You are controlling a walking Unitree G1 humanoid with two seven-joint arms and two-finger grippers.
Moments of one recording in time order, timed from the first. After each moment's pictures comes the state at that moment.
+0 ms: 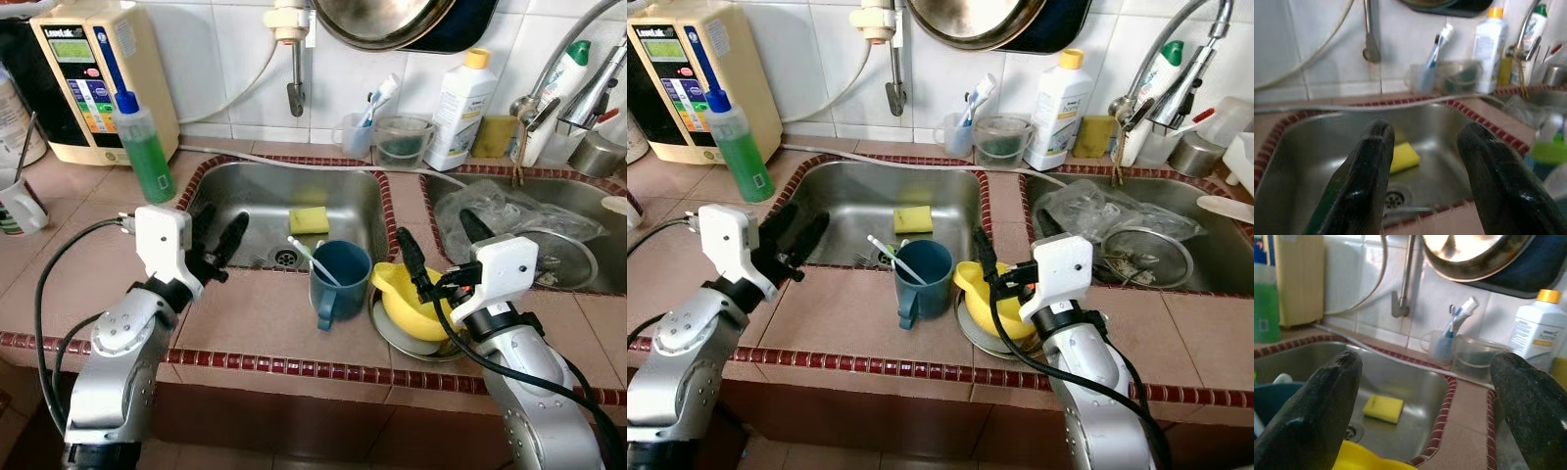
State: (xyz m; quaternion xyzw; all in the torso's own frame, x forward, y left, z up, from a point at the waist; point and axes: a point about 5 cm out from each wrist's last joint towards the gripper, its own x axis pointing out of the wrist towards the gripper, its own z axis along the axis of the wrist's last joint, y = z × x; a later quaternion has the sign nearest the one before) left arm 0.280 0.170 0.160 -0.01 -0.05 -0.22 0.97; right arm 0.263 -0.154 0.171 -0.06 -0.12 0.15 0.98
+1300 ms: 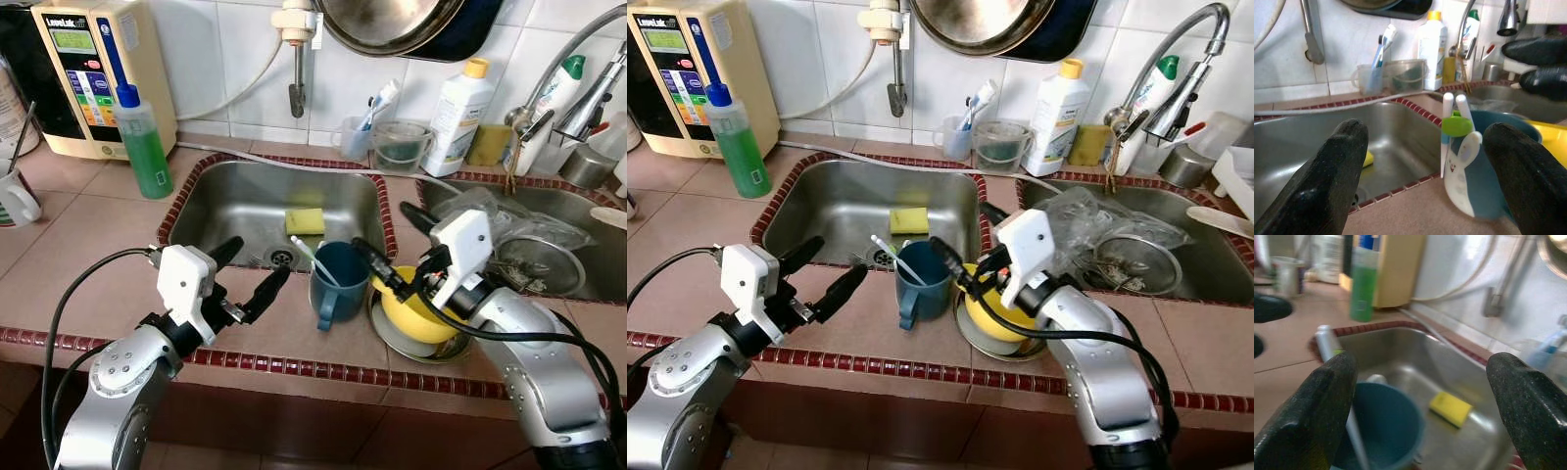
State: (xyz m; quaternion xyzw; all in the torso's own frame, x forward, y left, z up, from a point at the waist) left arm 0.252 0.150 0.159 0.00 -0.06 -0.32 0.95; right arm 0.284 -0.130 0.182 -0.08 -0.08 0.36 0.93
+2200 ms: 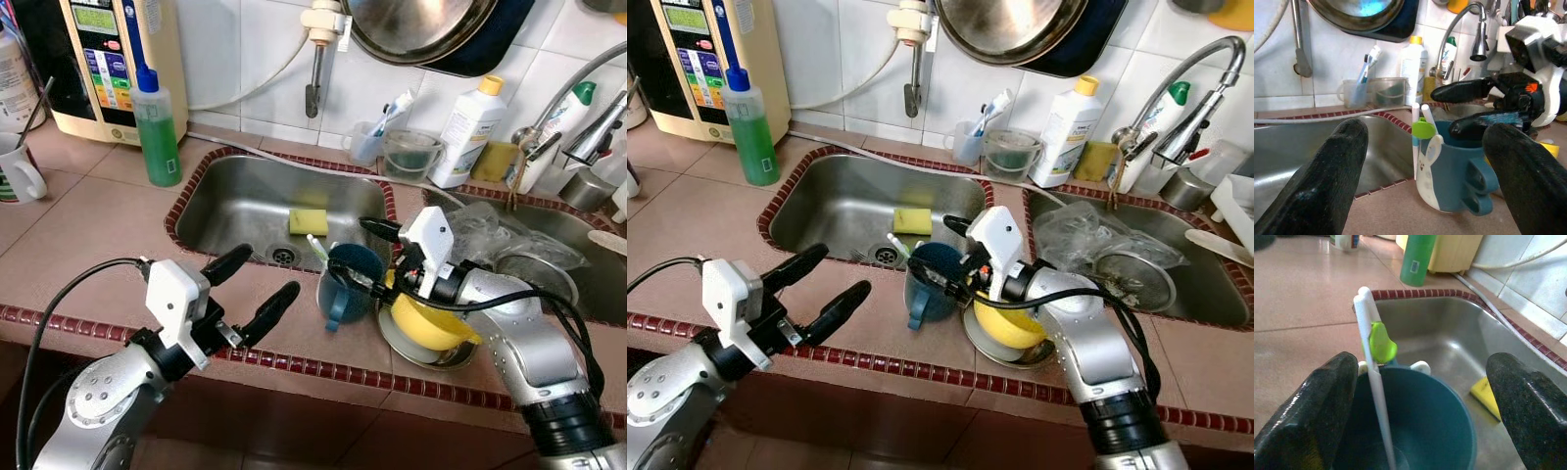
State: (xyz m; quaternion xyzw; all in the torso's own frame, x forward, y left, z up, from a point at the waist) left arm 0.223 0.149 0.173 -0.01 -0.07 -0.36 0.93; right arm 0.315 -0.130 0.169 -0.10 -0.01 0.46 0.88
